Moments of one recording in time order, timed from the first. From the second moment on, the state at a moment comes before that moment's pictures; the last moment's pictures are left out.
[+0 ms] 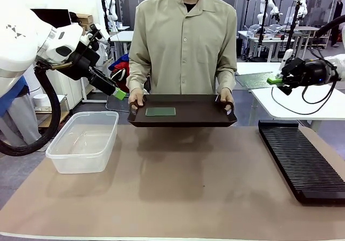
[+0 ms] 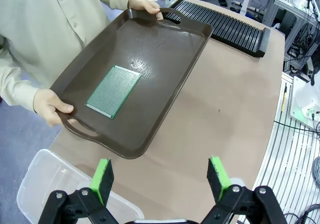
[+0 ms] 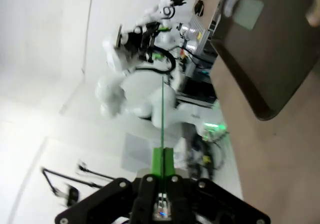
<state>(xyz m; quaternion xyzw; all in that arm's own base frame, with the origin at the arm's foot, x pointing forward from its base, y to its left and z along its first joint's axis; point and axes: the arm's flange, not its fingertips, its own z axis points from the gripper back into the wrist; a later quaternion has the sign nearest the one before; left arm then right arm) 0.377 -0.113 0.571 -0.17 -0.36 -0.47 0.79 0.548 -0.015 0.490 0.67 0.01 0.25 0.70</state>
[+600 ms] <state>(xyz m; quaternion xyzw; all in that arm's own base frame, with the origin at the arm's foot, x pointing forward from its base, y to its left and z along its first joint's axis) 0.377 -0.113 0.571 -0.17 -0.36 -0.47 0.79 0.527 -0.077 0.534 0.56 -0.30 0.46 0.62</state>
